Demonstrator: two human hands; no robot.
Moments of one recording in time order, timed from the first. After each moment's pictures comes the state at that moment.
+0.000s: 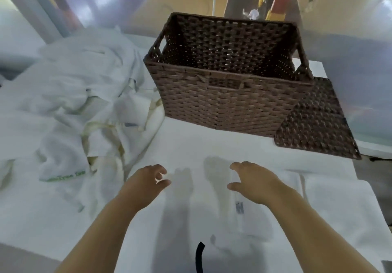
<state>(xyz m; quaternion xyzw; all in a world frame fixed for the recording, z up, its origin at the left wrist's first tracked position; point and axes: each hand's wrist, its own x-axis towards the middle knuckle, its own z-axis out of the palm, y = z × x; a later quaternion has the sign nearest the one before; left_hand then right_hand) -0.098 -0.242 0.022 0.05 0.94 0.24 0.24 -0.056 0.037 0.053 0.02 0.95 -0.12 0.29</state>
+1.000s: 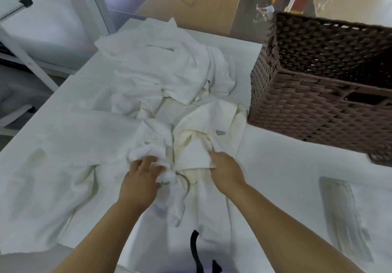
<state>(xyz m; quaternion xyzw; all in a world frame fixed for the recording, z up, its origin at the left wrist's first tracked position) -0.187 -0.523 -0.024 0.14 0.98 0.08 0.10 -0.184 -0.291 -0.016 0.06 0.94 -0.30 0.14</state>
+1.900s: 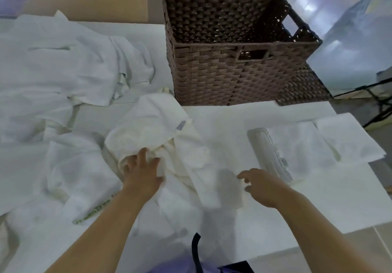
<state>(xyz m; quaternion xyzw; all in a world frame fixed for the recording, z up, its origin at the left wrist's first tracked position) -0.191 -0.387 -0.050 0.24 0.94 0.03 0.22 -0.018 -0.136 0.016 0.24 0.90 -0.16 0.33</state>
